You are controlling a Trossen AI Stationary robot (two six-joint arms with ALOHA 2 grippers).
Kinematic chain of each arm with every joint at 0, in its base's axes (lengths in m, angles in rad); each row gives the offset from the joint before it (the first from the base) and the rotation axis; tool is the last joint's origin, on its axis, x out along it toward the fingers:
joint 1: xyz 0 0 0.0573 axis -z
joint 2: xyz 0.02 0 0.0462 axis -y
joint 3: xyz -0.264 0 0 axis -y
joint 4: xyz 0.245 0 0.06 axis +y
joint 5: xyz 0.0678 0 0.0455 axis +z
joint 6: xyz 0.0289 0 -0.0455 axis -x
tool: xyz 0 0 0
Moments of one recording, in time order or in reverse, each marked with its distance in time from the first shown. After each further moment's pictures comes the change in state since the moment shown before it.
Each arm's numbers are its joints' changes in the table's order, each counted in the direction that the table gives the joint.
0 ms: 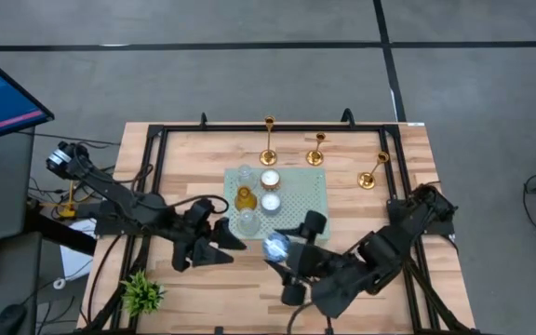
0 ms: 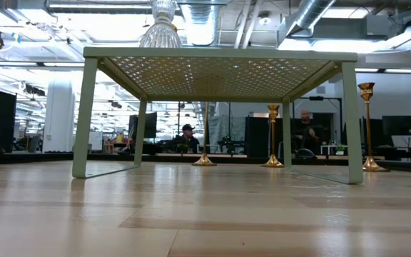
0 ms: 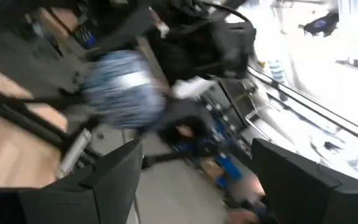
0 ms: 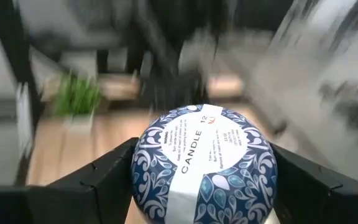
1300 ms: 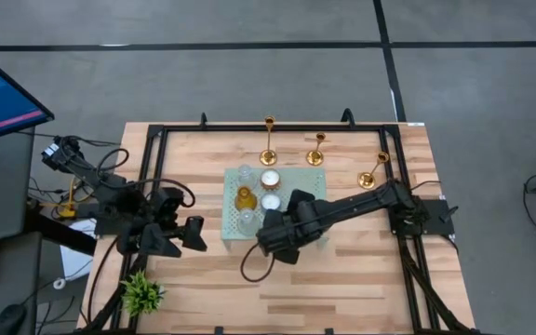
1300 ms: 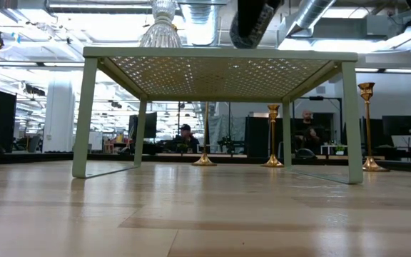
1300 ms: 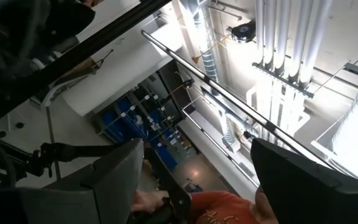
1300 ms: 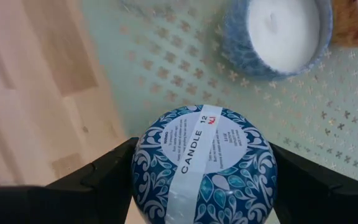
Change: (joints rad) left arm 0.066 0.209 0.000 0.034 -0.143 0.105; right arm 0.329 -0.190 -0.005 0.590 0.580 -0.191
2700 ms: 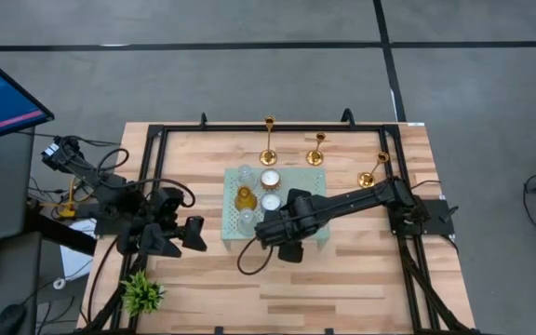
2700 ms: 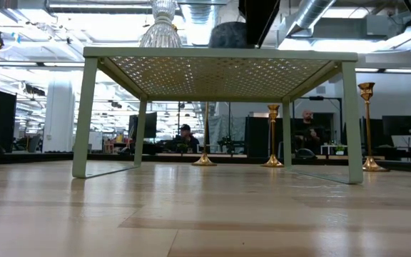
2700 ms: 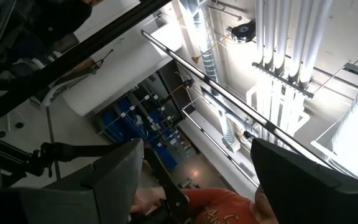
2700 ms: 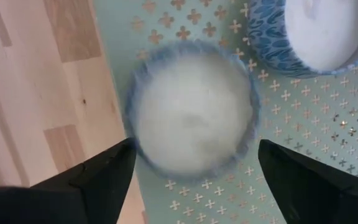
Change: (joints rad) left arm 0.000 0.000 0.000 0.000 0.000 0.000; right arm 0.035 0.004 -0.043 -0.013 0.093 0.153
